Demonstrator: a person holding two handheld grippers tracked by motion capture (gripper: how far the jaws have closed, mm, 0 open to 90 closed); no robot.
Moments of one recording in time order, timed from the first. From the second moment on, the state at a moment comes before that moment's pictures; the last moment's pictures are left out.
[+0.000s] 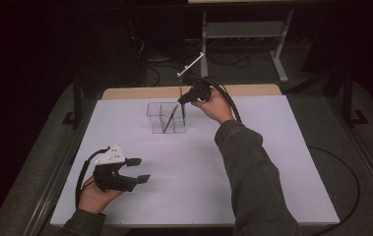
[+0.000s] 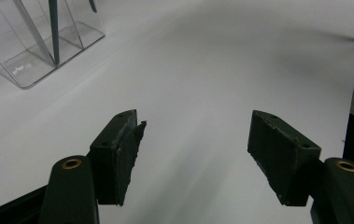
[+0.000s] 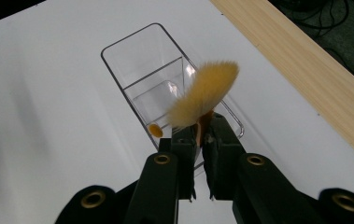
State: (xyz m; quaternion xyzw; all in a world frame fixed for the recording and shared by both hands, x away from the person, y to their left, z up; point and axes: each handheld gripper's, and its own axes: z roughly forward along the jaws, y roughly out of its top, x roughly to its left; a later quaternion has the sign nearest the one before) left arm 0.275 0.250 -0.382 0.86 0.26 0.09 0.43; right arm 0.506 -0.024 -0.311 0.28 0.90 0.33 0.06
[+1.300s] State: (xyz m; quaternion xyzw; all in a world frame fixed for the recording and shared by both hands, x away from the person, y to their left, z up) left arm 0.275 0.249 -0.382 0.85 0.27 0.09 0.44; right arm 0.495 -0.055 -0.317 0.30 0.89 0.35 0.04
